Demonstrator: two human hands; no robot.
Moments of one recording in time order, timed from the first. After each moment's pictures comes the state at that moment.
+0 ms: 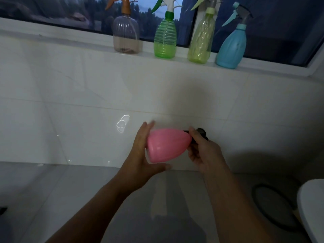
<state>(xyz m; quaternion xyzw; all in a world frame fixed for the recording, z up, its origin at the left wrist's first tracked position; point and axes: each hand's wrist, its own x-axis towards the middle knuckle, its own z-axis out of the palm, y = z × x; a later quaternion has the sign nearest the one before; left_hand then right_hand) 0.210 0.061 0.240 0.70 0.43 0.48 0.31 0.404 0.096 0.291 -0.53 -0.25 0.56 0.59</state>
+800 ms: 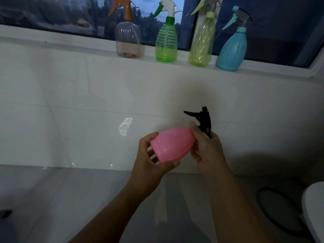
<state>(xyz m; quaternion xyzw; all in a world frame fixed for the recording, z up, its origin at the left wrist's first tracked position) 0.240 0.045 0.250 0.54 0.42 0.58 0.45 0.390 0.088 0.310 -0.53 -0.28 0.52 0.61</state>
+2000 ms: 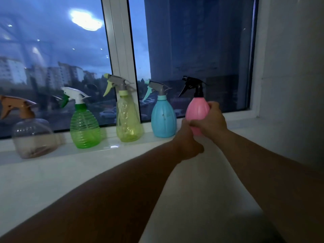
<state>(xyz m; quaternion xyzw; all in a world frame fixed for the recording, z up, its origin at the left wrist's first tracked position) 0.520 0.291 0.472 0.80 0.42 0.32 0.29 0.645 0.321 0.483 -0.63 -0.52 0.10 0.57</state>
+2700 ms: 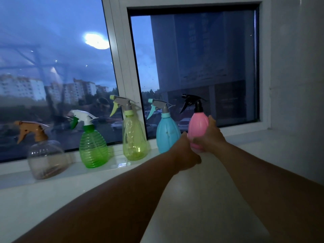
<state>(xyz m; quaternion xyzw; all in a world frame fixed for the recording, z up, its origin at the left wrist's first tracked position) 0.509 0.286 0.506 0.80 0.49 0.26 0.22 0.641 0.350 0.490 -0.66 -0.52 0.16 0.52</state>
